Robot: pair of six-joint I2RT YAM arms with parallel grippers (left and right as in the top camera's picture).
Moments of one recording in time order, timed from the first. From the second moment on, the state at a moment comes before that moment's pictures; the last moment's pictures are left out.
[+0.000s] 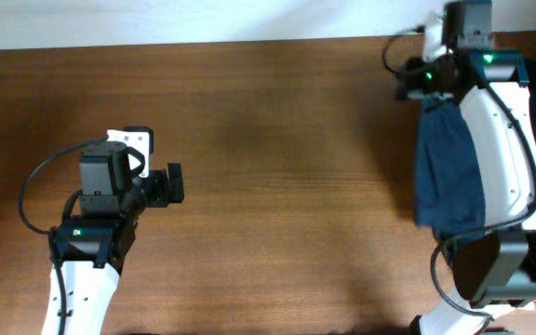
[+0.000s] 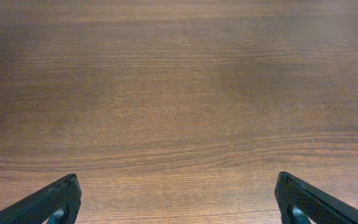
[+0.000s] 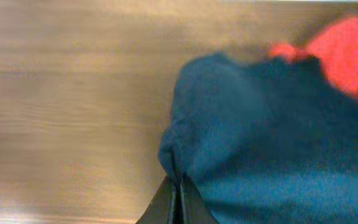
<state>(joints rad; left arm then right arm) -0.05 1.10 0.93 -0.59 0.01 -0.02 0.00 1.84 1.90 -1.00 -0.01 -0.03</state>
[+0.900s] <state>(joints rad) -0.05 1.25 0.93 -0.60 0.35 -0.03 0.28 1.99 2.03 -1.51 0.10 0.11</state>
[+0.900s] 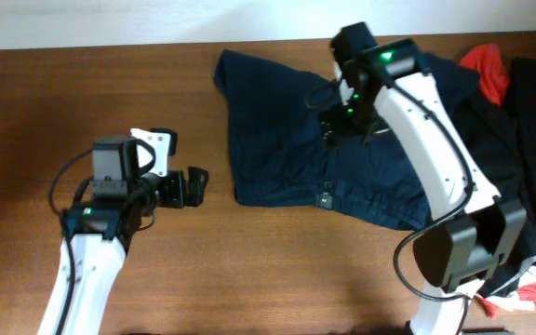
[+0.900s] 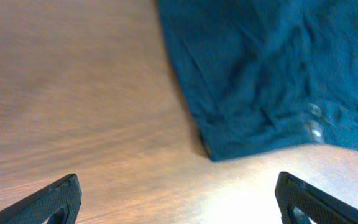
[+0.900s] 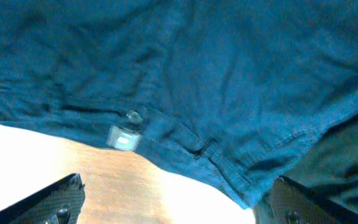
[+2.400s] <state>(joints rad) -0.02 1.53 0.98 -0.86 0.33 -0.19 0.12 2.00 1.42 -0.80 -0.36 0.19</state>
